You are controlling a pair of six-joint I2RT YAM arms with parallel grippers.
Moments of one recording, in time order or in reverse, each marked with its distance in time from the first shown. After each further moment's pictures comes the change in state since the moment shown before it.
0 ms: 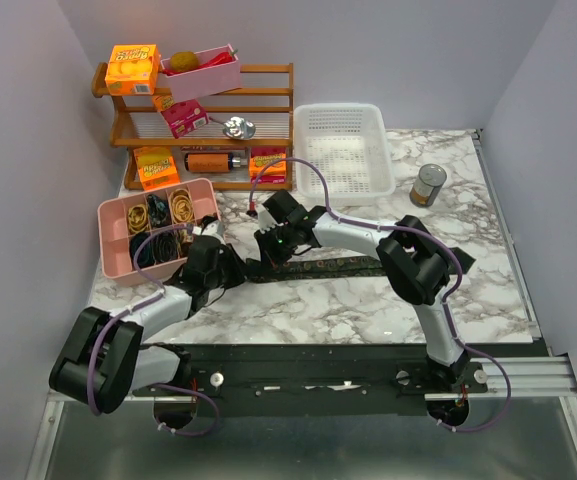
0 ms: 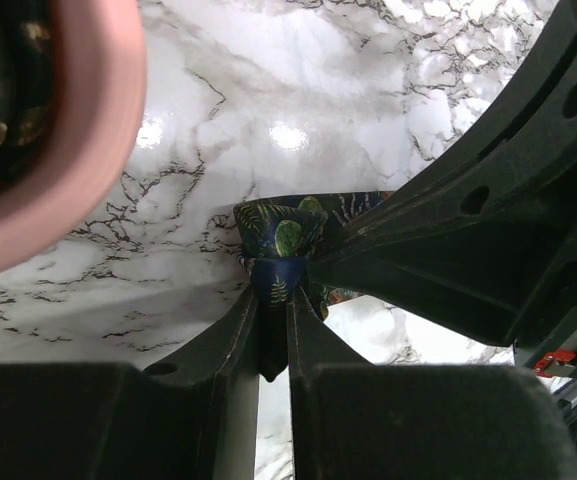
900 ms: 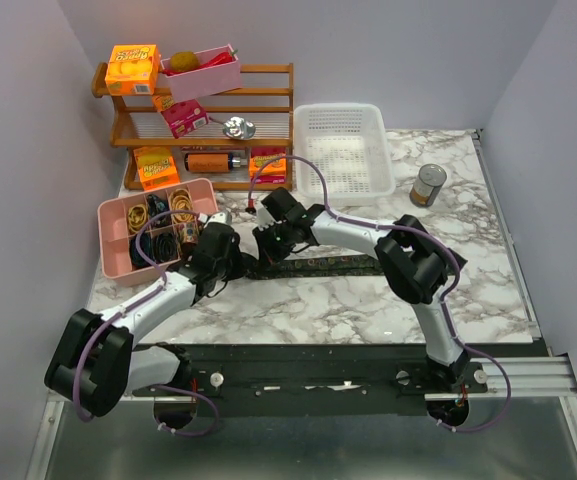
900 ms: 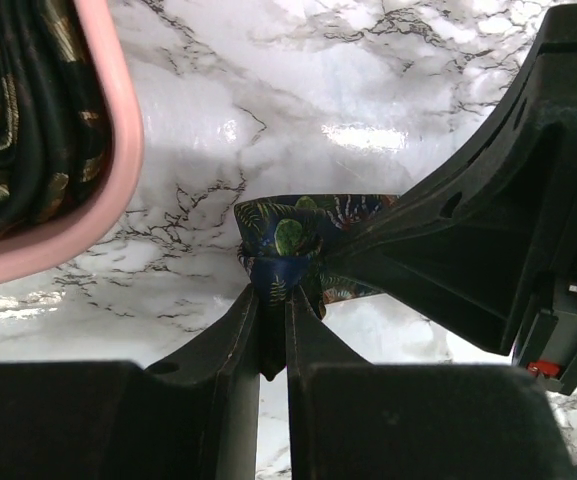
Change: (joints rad) left arm -0.084 -0.027 0.198 -0.350 -0.216 0.101; right arm 0.000 0.013 0.027 0.002 0.013 0.012
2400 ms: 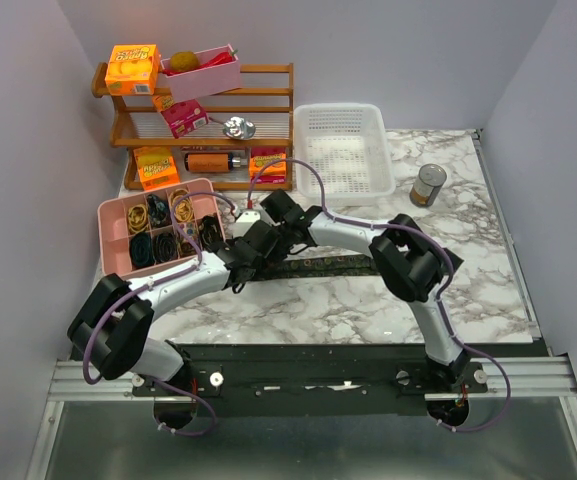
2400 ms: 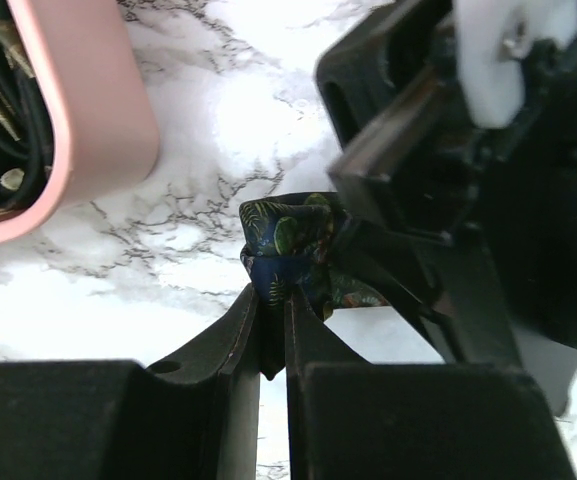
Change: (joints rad) left arm -0.272 0.218 0.274 -0.343 -0.438 0.011; right arm -0.002 0.050 0.022 0.032 -0.058 0.038
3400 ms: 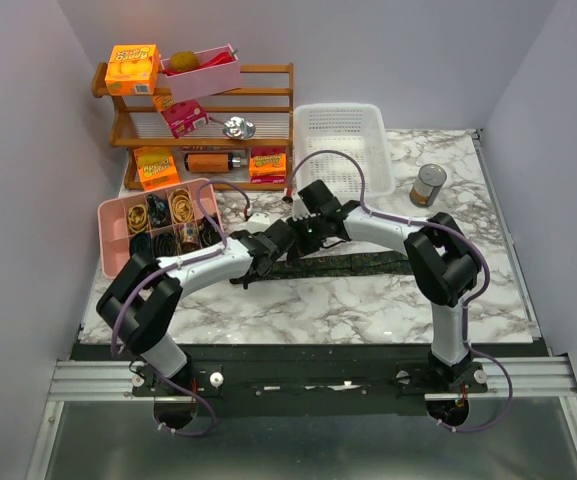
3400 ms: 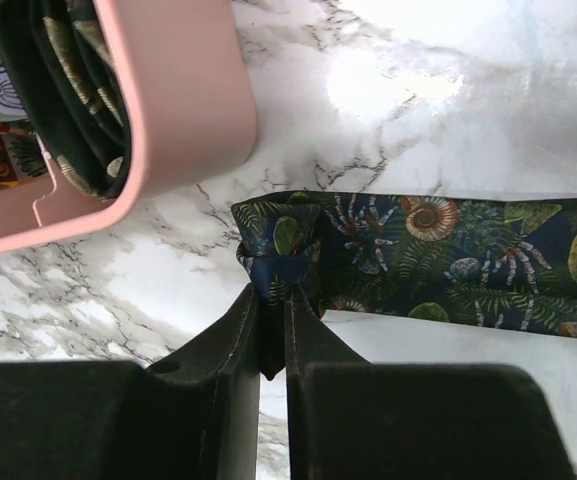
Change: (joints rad) left arm -0.035 0.164 0.146 -0.259 -0.189 0.010; right arm -0.142 -0.215 -0.246 0.021 0.055 0.022
